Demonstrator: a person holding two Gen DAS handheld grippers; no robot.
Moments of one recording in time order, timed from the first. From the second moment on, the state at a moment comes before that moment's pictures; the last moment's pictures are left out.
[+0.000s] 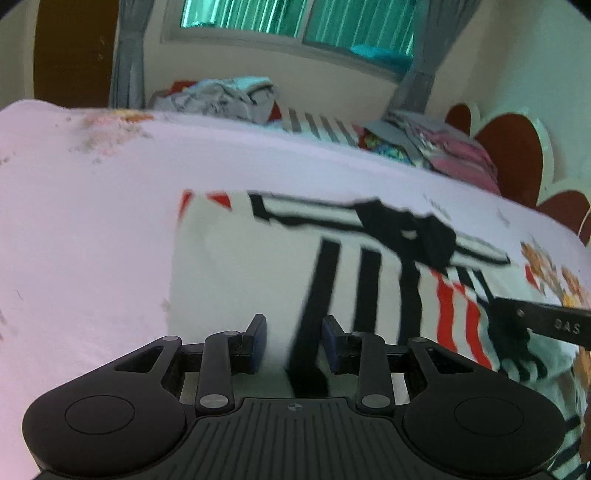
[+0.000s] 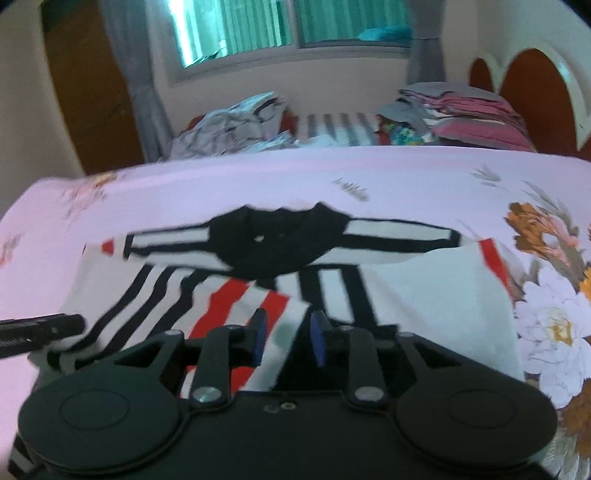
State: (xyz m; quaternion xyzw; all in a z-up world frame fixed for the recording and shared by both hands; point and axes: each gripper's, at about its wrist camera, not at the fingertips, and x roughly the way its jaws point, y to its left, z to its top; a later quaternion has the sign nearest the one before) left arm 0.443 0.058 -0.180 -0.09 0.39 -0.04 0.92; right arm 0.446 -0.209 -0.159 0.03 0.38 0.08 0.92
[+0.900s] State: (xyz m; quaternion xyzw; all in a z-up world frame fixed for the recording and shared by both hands) left arm 0.415 0.005 -0.168 -0.05 0.38 -0.04 0.92; right arm 0.423 -0.202 -0.164 0.00 0.40 0.10 0.91
